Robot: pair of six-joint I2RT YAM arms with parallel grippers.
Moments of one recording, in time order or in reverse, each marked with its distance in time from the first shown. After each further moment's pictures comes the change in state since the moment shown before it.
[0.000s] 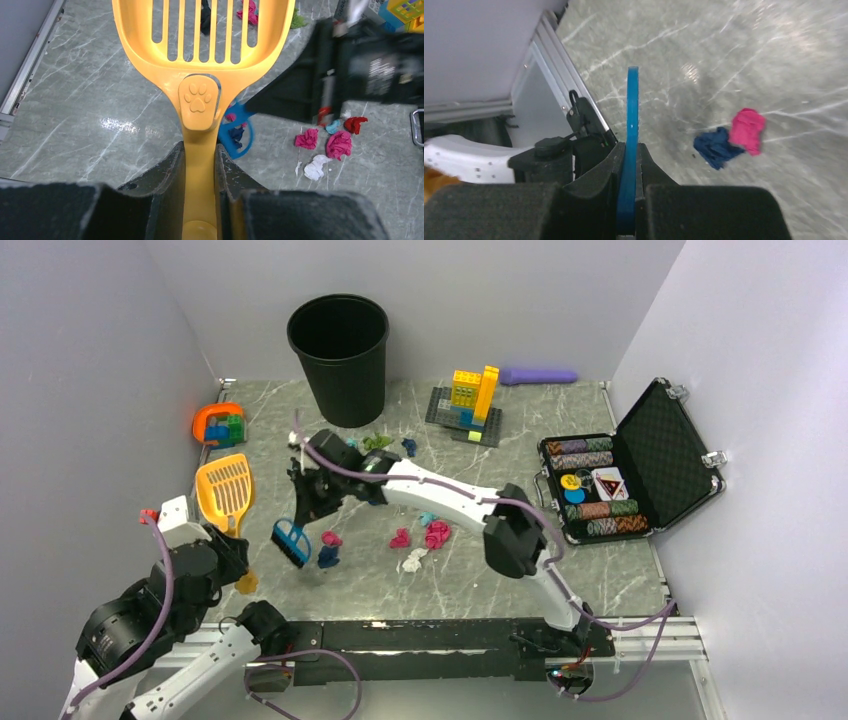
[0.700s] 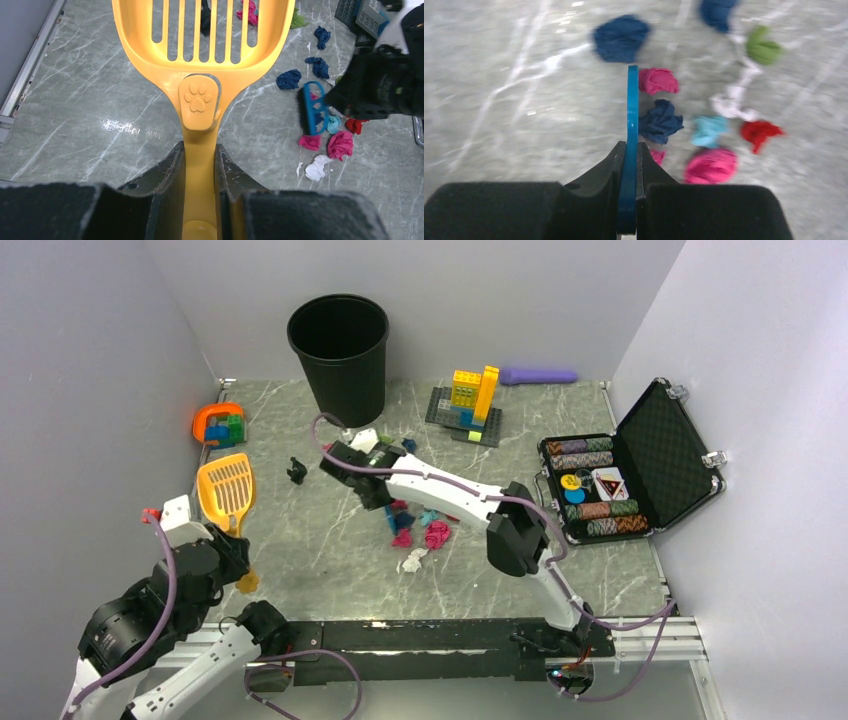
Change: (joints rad) left arm 0.000 -0.002 -0.003 0.005 0.000 0.011; right arm 0.024 0.061 0.072 -0.533 0.779 0.062
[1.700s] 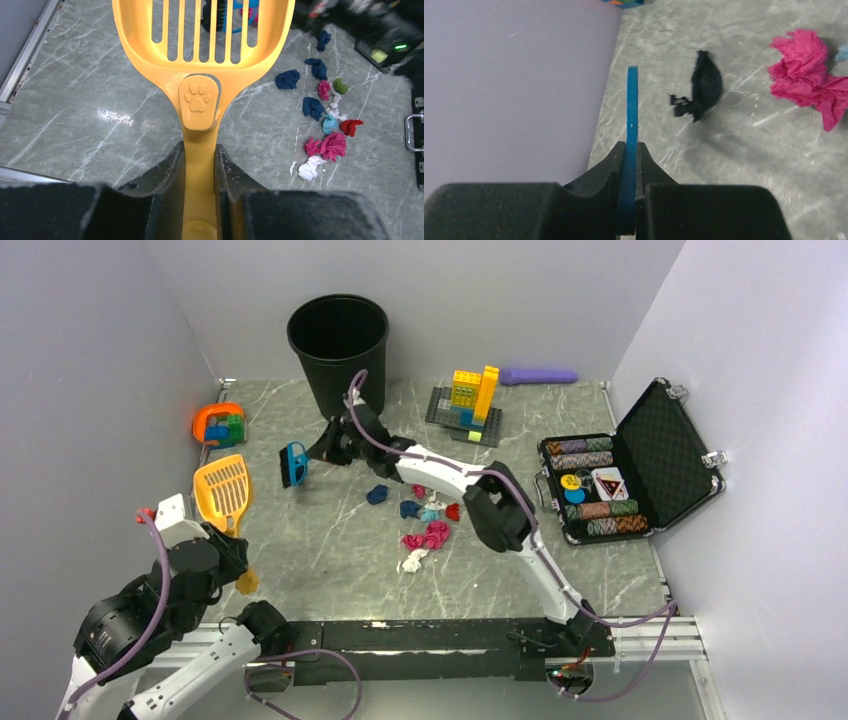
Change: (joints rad) left arm 0.000 0.034 0.032 -0.042 -0.001 -0.074; right arm -0.210 0.099 -0.120 1.066 -0.625 0.293
